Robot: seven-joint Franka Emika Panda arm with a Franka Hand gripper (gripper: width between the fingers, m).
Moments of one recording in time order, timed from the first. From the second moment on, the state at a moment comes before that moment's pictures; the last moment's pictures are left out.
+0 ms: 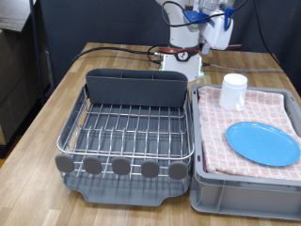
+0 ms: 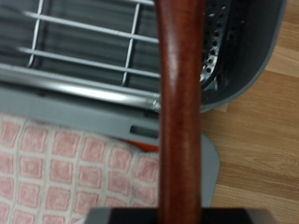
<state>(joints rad) 0.09 -0.58 0.05 -2.81 -0.13 2.21 2.34</state>
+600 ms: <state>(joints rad) 0.05 -0.65 -0.05 -2.84 -0.16 2.20 2.28</state>
